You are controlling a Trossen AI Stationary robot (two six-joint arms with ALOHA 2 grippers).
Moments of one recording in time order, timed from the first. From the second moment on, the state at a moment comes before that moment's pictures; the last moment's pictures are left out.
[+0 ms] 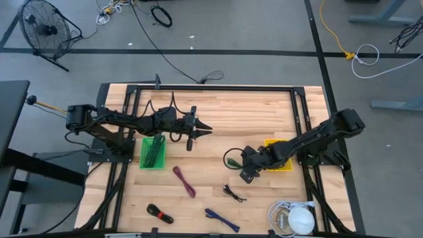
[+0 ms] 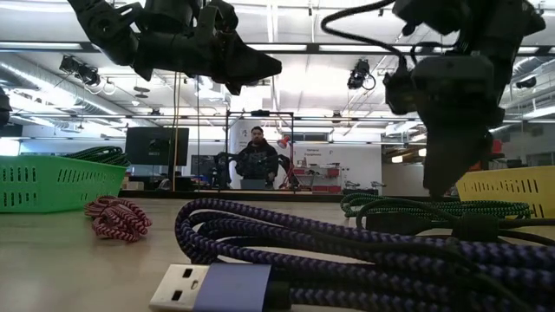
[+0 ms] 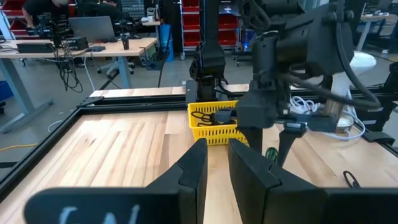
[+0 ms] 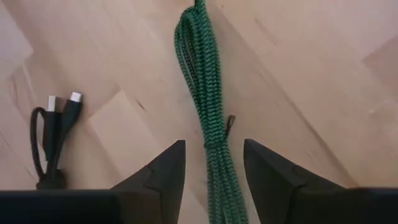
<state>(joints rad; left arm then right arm) 0.16 1.45 0.63 0.73 0.19 0.05 0.33 1.55 0.82 -0.45 0.12 0.96</state>
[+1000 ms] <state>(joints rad) 0.16 1.45 0.63 0.74 0.19 0.05 0.24 1.50 0.88 -0.42 0.19 0.76</state>
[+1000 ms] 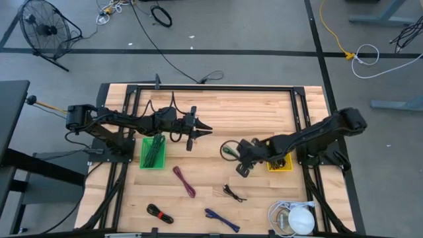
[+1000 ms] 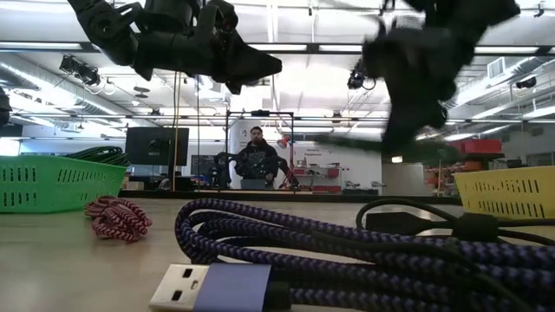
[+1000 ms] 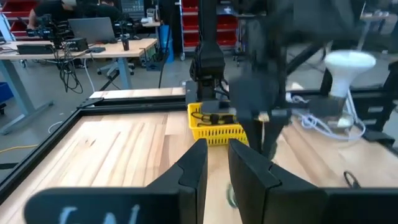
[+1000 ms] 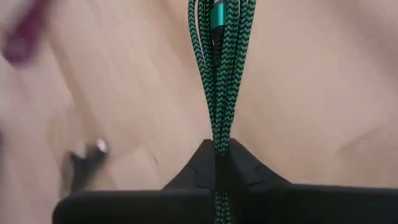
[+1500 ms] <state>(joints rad) 0.16 1.45 0.63 1.00 0.20 -0.07 0.19 1.23 0.96 -0.17 0.51 0.34</state>
